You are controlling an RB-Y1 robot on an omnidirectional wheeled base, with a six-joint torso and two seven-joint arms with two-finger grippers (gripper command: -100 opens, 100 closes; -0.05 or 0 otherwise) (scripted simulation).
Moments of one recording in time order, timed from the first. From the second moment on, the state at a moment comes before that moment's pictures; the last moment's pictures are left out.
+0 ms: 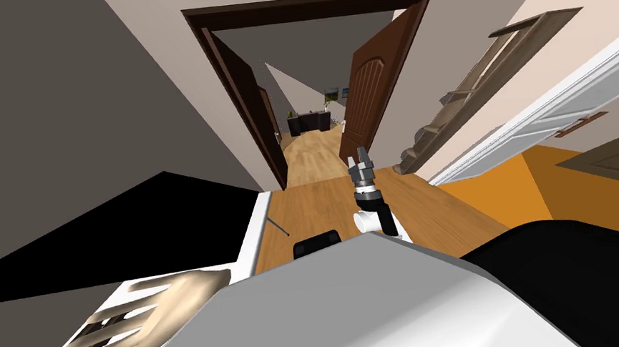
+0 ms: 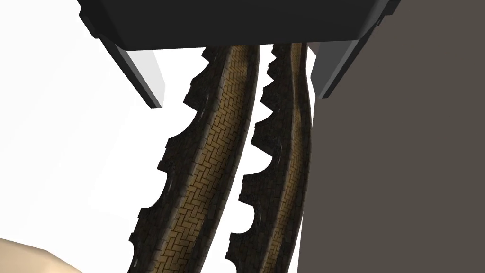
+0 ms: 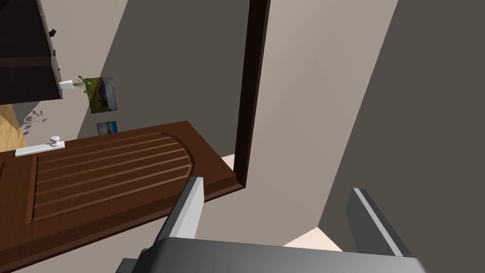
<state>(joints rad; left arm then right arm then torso) 0.42 0.67 1.16 -1.13 0.54 0.87 0.48 0.52 0.00 0.05 -2.28 -0.03 -0.43 0.07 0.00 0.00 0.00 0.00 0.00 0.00</state>
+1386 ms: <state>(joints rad) 0.42 0.62 1.33 -1.07 0.58 0.85 0.29 0.52 0.00 0.05 -2.28 -0.03 -0.43 0.07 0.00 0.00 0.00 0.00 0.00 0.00</state>
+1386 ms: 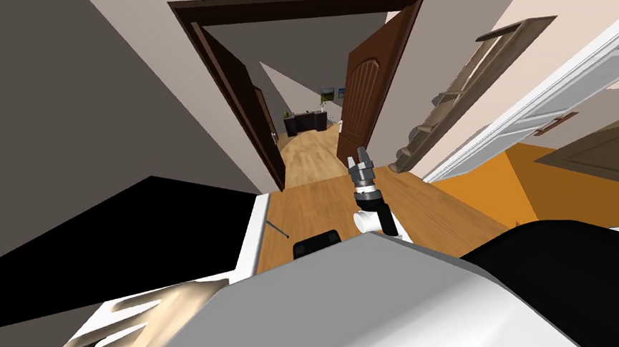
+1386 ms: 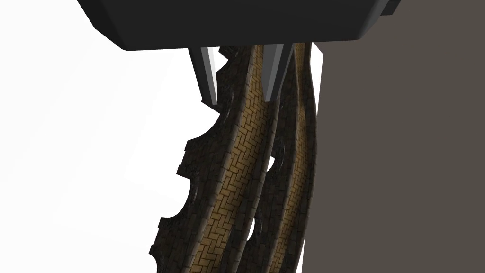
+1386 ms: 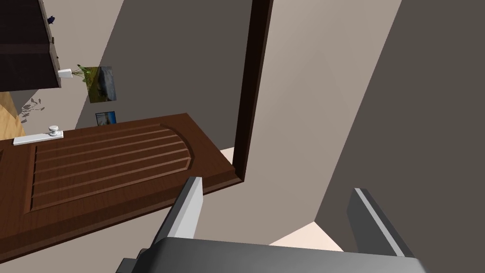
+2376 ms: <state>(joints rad) 0.42 0.68 1.10 -1.15 0.53 0.87 0.54 0.52 0.00 0.05 -2.28 -0.03 -0.43 0.07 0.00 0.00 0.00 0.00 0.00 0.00</state>
